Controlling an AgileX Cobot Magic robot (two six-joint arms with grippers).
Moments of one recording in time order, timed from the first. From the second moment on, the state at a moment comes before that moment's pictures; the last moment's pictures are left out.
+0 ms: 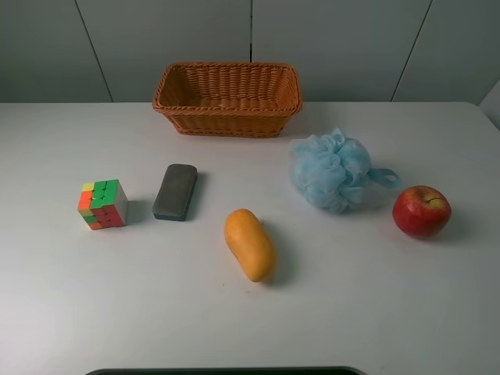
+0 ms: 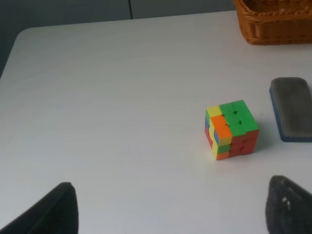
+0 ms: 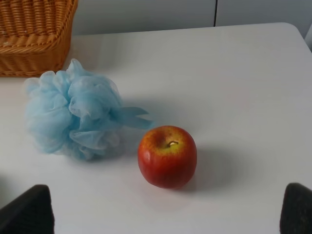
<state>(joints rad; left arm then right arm) -0.03 0.00 -0.52 0.00 1.09 0.00 -0.04 0.00 -0.51 0.04 1.11 0.00</state>
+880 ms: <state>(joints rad) -0.03 0.00 -0.52 0.02 1.09 0.00 -0.04 0.00 -0.51 0.04 1.11 0.00</state>
